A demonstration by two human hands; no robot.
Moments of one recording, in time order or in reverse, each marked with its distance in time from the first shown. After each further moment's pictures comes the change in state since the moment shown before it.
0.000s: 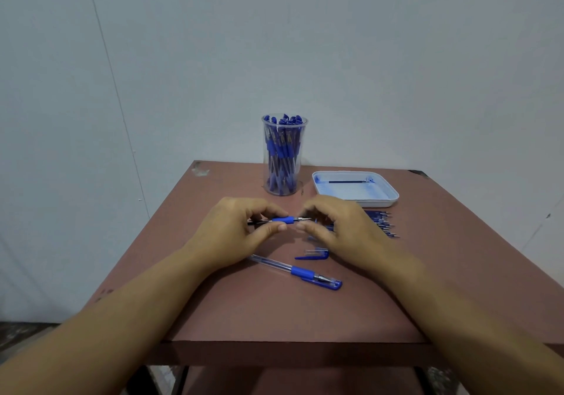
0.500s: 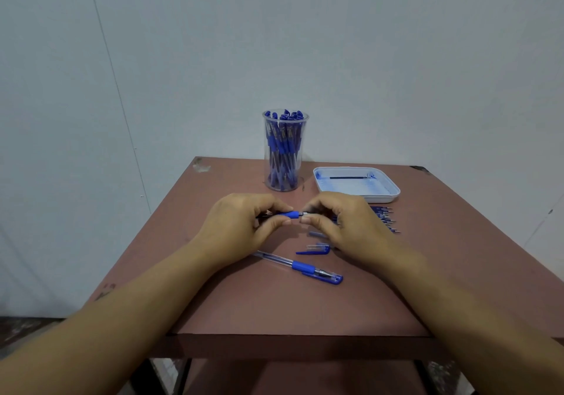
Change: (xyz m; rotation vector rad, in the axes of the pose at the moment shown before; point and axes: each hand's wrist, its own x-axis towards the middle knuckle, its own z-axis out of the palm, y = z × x) left_hand 0.001 0.004 0.005 0.122 0.053 0.076; right_hand -0.004 -0.004 -0.002 0.164 0.006 0.092
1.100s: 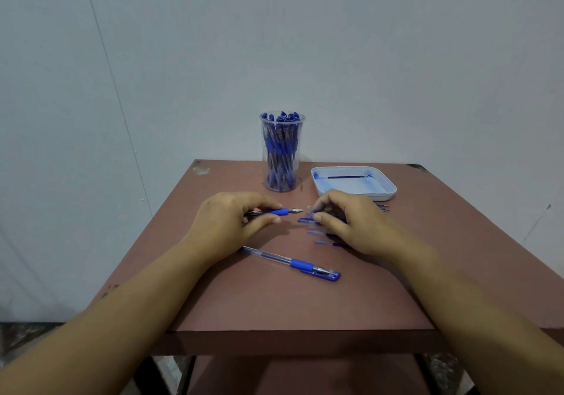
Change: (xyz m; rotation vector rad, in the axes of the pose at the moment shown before) left_hand -0.002 -0.005 -0.010 0.050 0.012 -0.022; right_hand -0.005 0.016 -0.016 -0.058 -0.087 0.151
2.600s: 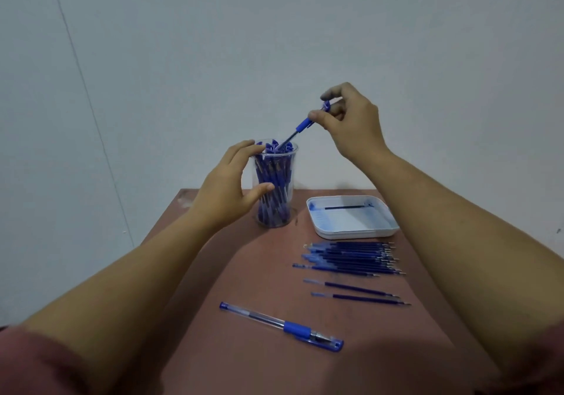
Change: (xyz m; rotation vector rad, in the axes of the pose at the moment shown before) left_hand 0.111 -0.069 0.023 0.089 0.134 0.008; right_hand 0.163 -0.012 -0.084 0.131 0.620 -0.105
